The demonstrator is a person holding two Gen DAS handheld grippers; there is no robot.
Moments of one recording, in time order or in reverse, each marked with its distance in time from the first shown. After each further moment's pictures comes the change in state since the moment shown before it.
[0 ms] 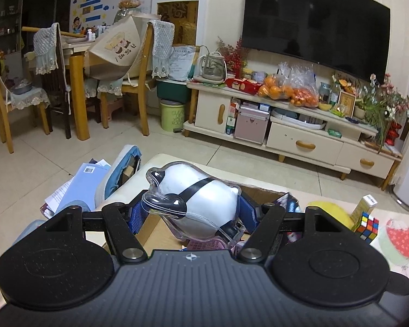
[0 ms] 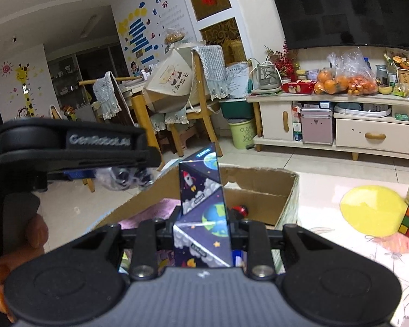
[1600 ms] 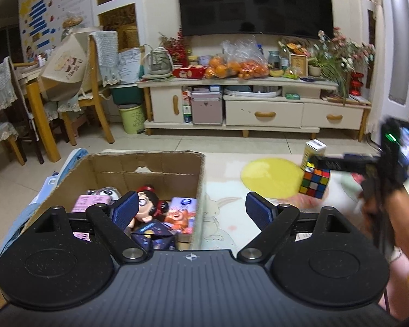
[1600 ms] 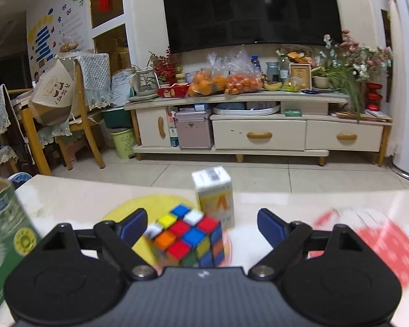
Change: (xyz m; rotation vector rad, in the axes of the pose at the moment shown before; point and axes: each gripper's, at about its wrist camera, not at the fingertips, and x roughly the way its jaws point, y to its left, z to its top) left arm -0.012 -0.027 -0.017 0.251 0.009 -0.118; right arm -0.001 -0.267 -0.006 0.093 -0.052 -0.404
